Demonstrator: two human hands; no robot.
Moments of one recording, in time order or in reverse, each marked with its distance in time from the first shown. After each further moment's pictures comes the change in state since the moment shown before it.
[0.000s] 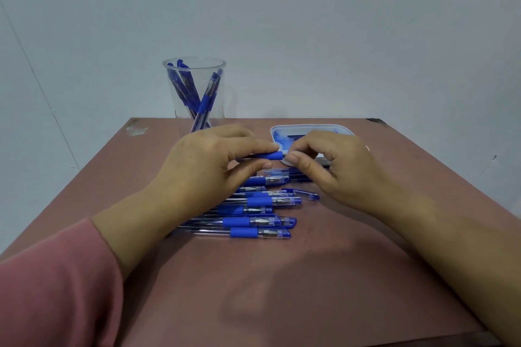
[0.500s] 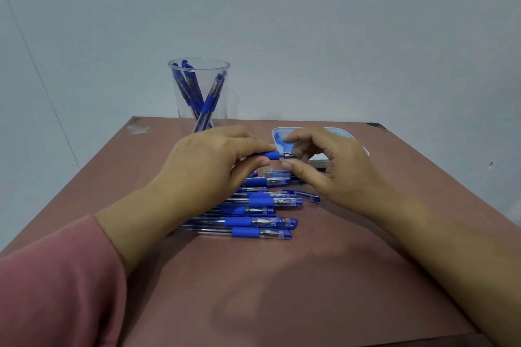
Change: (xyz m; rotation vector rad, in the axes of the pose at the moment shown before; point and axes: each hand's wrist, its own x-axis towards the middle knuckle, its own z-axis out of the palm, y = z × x) left_hand 0.000 -0.001 -0.002 0.142 -0.021 -0.027; right_hand 0.002 -0.002 0.005 0.036 0.026 0.030
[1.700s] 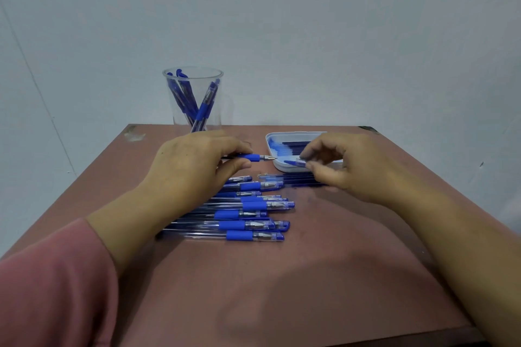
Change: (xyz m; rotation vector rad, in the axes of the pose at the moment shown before) left_hand 0.001 -0.004 -0.005 0.097 -0.053 -0.159; right_hand 0.000 0.001 -0.041 -0.034 -0.206 0.303
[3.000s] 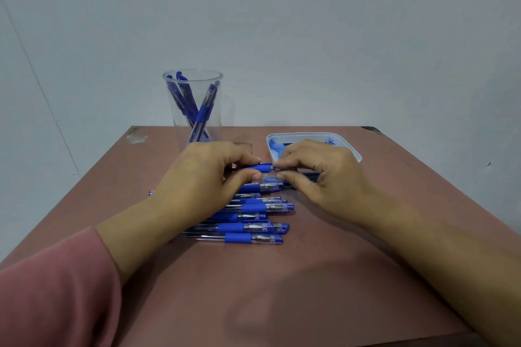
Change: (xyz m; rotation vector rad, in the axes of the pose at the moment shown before) left_hand -0.004 0.018 0.000 -0.275 -0.049 -0.082; right_hand 0.005 0.002 0.040 0.001 0.218 -0.425
